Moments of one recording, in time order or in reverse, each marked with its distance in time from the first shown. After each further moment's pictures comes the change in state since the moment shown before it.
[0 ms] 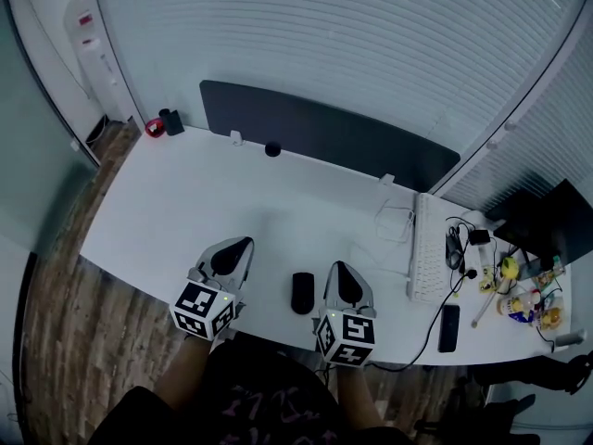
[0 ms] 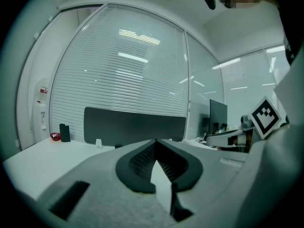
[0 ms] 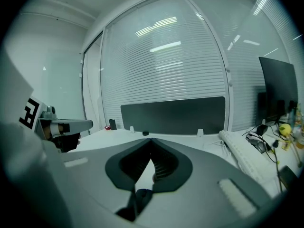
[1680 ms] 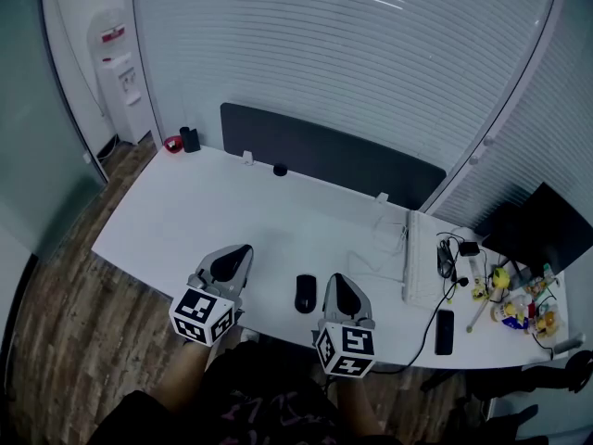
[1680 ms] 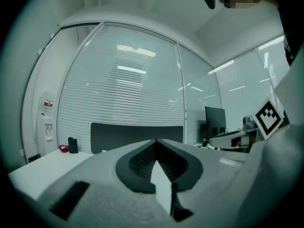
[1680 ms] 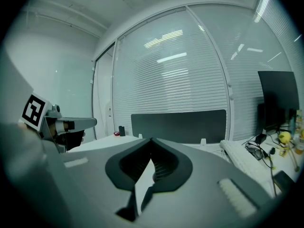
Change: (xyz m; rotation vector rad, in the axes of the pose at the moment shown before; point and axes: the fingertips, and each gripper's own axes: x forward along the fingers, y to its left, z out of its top) left arm -0.080 -0.035 0.027 0.068 -0.123 0.031; right arm -0.080 0.036 0.011 -0.059 -0.121 0.065
